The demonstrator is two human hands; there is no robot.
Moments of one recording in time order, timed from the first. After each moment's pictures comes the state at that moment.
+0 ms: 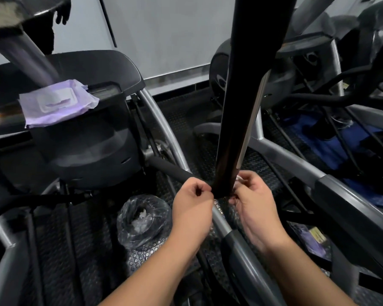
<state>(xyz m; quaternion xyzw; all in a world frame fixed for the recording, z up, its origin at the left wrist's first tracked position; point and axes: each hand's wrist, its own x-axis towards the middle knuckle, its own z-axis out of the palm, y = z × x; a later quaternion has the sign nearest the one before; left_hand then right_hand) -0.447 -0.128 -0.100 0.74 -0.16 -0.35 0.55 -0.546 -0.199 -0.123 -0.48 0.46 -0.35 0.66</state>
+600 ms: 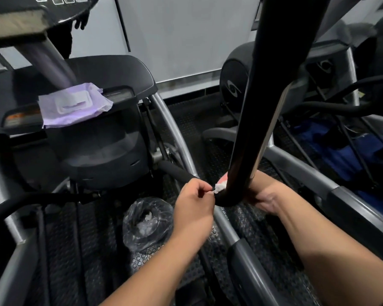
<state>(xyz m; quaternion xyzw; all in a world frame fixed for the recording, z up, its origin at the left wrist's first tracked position) -0.427 -0.125 -0.110 0.76 -0.20 -0.32 0.53 -0.520 -0.263 -0.096 -0.56 0.35 -0.07 0.75</state>
